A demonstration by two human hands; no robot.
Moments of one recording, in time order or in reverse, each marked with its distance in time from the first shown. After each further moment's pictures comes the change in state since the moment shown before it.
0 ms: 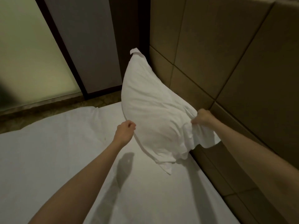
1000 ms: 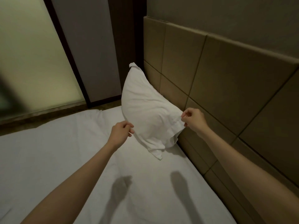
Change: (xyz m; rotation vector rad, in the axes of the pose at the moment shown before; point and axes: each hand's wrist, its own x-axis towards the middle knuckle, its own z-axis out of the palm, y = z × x) left_hand -0.201 0.040 -0.045 -0.131 0.055 0.117; right_hand -0.221 0.043 -0.016 0.600 0.279 -0.317
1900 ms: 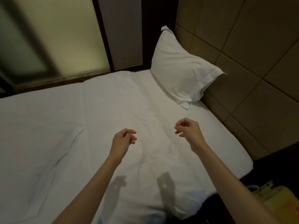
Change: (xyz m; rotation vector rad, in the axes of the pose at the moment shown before) left_hand -0.330 -0.190 -0.166 -0.298 0.069 -0.231; right_hand -0.390 -0.046 0.163 0.421 -0.196 0.185
